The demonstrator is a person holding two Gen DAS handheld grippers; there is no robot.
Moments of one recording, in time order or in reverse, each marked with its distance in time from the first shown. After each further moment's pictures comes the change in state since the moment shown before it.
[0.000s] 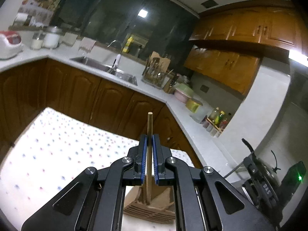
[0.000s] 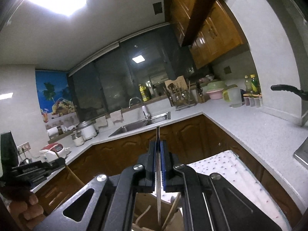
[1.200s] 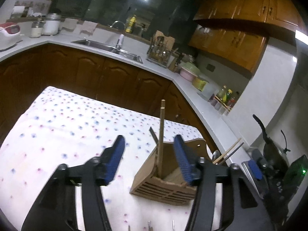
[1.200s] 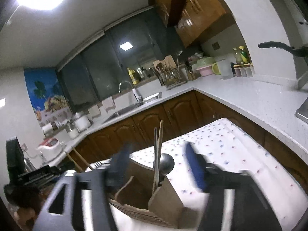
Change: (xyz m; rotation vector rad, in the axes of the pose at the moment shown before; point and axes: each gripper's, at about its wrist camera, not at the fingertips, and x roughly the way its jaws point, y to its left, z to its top) left arm 0.013 0.013 -0.050 0.034 0.129 0.043; right arm 0.006 -0.033 -0.055 0.117 0.099 -0.026
